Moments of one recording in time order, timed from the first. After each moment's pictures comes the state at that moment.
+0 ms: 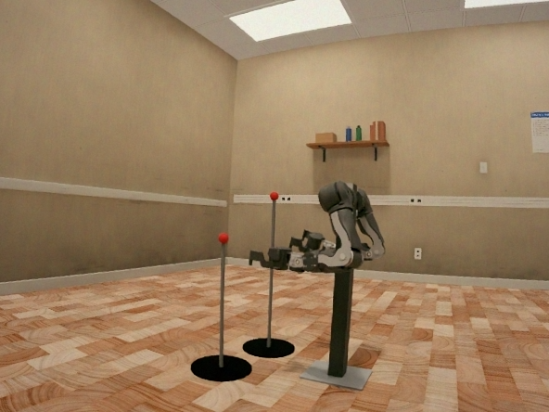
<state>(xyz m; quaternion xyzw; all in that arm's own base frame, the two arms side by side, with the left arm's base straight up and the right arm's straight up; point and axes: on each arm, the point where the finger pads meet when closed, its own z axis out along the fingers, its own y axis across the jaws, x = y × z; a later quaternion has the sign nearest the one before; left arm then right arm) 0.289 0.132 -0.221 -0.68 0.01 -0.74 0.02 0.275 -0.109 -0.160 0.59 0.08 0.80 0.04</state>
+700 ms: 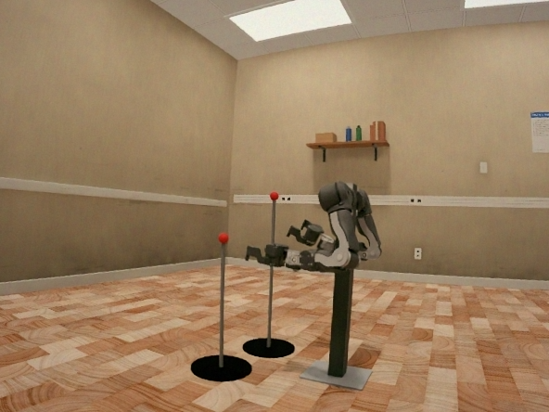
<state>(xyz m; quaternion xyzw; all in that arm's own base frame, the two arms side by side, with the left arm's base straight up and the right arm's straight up) 0.301 0.138 -0.205 -0.66 0.01 -0.75 0.03 0.281 -0.111 -0.109 0.52 0.08 0.85 0.05</state>
